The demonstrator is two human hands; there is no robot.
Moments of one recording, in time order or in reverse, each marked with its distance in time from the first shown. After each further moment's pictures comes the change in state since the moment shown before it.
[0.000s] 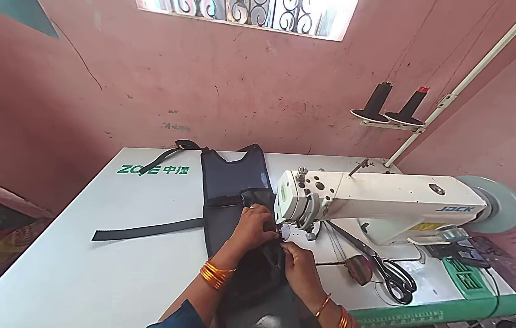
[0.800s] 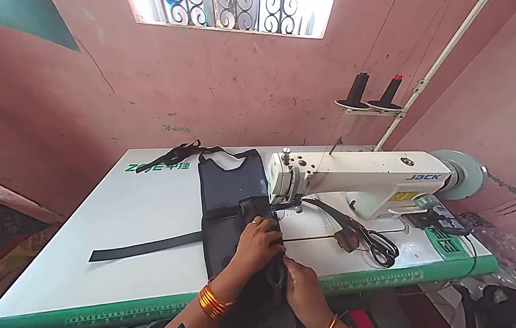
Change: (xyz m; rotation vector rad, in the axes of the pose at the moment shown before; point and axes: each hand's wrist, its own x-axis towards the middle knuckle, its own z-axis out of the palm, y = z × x) left_hand -0.070 0.040 0.051 0.159 0.230 0.174; right_hand -0.092 0.000 -0.002 -0.140 0.081 -0.152
